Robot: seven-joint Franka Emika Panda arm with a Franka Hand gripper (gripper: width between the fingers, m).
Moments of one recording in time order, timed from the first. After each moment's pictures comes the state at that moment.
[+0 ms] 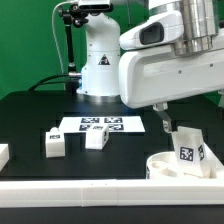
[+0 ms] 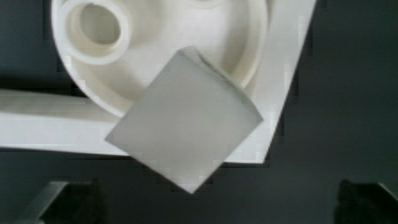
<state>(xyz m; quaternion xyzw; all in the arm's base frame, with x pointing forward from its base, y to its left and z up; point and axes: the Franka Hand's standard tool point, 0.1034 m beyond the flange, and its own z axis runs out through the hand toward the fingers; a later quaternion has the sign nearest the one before) 0.654 0.096 0.104 -0.99 -0.09 -0.06 0.07</state>
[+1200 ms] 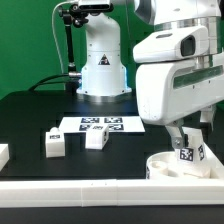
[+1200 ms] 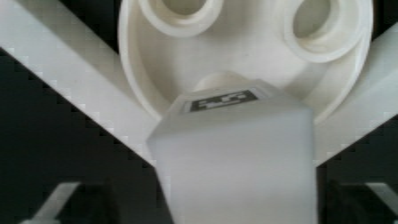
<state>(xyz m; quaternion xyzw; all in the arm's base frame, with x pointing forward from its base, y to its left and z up) 0.652 0.094 0.081 -0.92 -0.38 -0.07 0.02</state>
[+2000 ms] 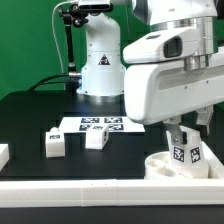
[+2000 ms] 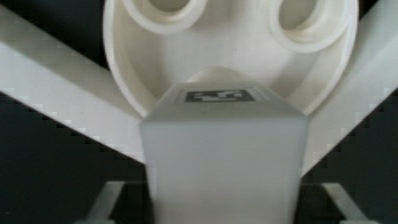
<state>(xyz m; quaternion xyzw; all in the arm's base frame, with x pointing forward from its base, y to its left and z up) 0.654 0.087 0.082 -0.97 -0.22 -0.07 0.04</state>
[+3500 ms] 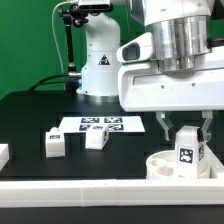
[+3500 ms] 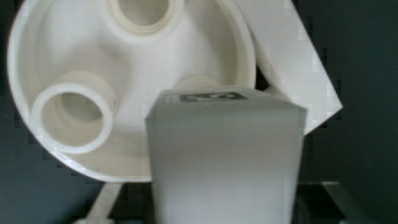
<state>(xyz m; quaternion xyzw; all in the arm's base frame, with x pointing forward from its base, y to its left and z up) 0.652 0.085 0.082 -0.93 0.35 -0.05 0.08</state>
